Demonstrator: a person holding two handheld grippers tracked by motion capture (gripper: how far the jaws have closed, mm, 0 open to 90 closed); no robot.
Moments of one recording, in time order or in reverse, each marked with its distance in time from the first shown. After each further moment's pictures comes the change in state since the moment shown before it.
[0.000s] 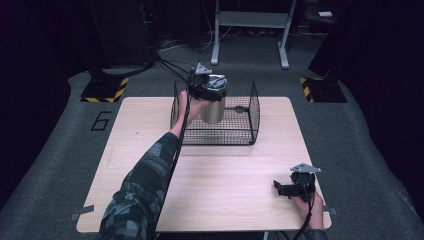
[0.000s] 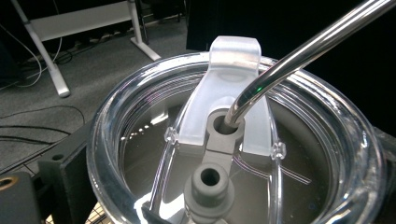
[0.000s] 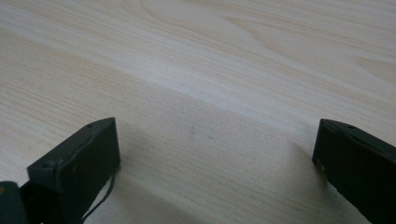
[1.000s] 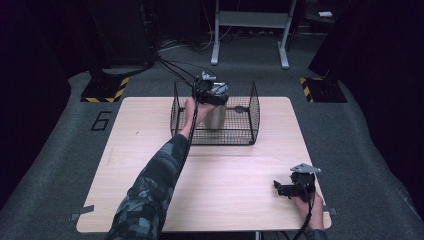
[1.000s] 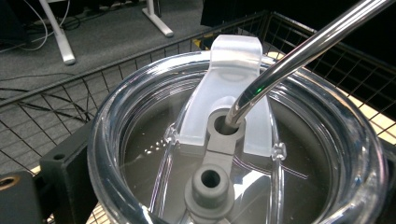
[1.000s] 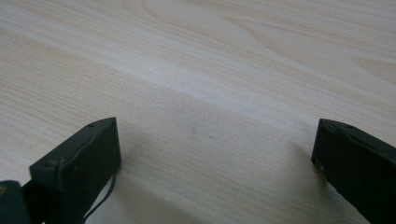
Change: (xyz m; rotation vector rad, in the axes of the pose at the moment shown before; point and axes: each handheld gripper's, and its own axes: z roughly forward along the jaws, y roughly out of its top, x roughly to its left) left arm 0.008 -0.029 0.049 0.084 0.054 -0.071; right arm 0.001 0.000 0.000 -0.005 0.005 0.006
